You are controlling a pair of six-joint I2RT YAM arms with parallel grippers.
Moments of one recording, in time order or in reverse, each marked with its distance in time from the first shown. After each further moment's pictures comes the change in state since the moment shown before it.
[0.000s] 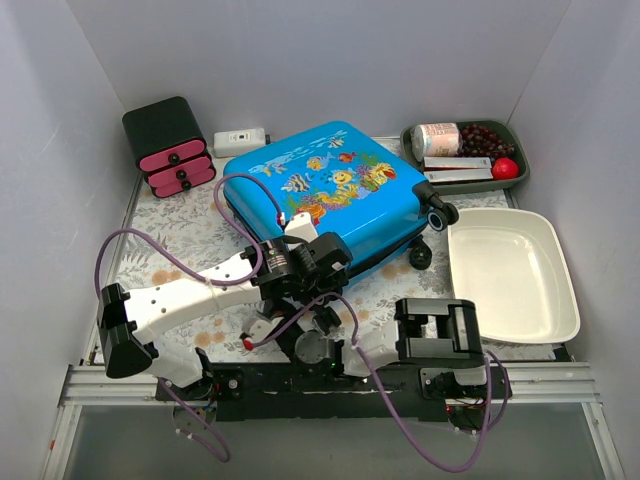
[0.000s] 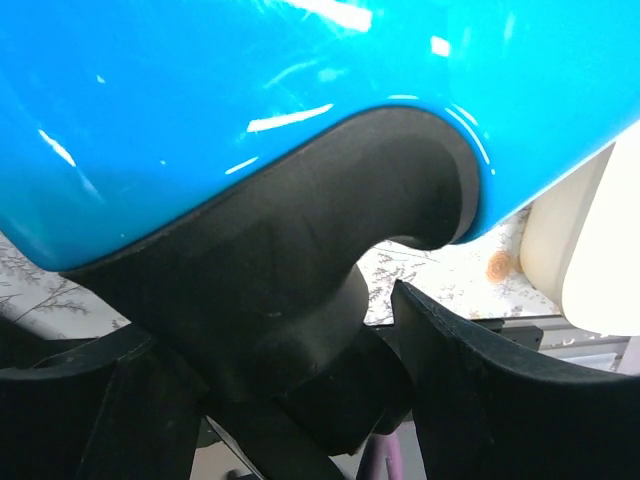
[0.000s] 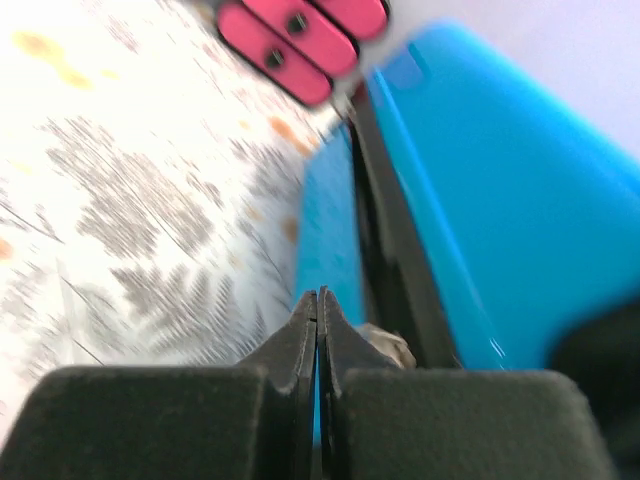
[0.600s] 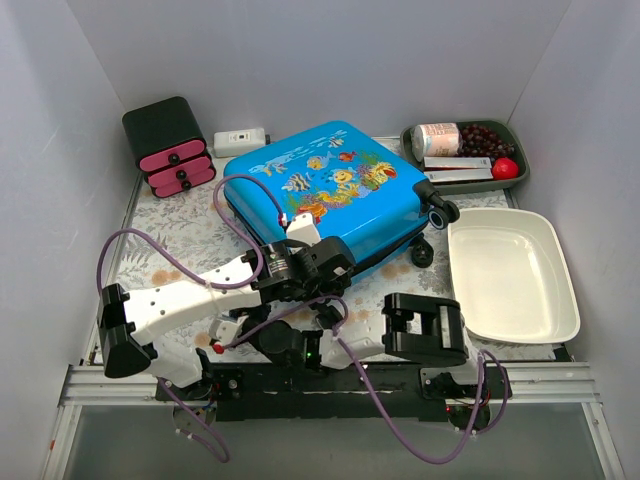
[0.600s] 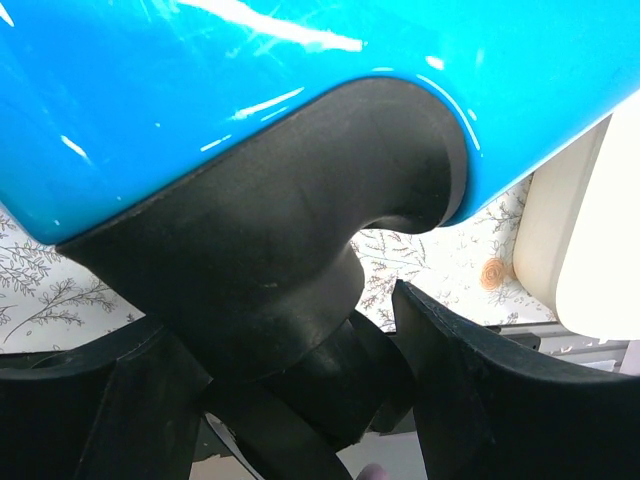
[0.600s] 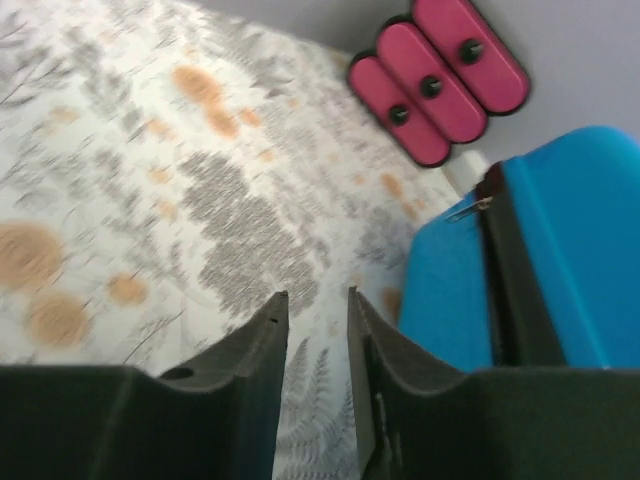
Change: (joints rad) left arm -0.037 -0.003 0.002 0.025 -0.058 -0.008; right arm -0.042 0.141 0.304 -0.254 -0.272 0.039
